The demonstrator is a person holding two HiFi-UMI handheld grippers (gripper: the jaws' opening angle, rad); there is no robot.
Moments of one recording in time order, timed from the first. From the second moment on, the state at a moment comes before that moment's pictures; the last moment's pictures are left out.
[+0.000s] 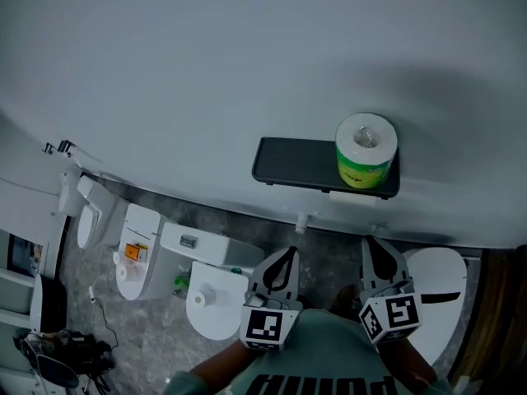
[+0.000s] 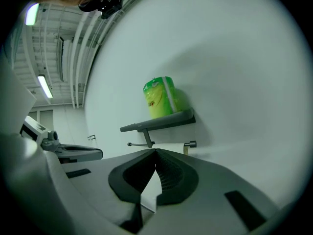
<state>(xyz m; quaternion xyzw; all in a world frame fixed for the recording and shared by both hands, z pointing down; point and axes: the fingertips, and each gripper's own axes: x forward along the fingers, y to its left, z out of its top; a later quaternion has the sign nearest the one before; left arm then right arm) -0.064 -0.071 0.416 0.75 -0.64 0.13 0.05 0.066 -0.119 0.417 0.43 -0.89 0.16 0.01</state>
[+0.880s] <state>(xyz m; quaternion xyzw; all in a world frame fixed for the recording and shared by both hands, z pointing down) -0.097 -0.133 0.423 0.81 -0.56 0.15 0.05 0.020 -0.157 0.453 0.38 -0.81 0.42 -0.15</state>
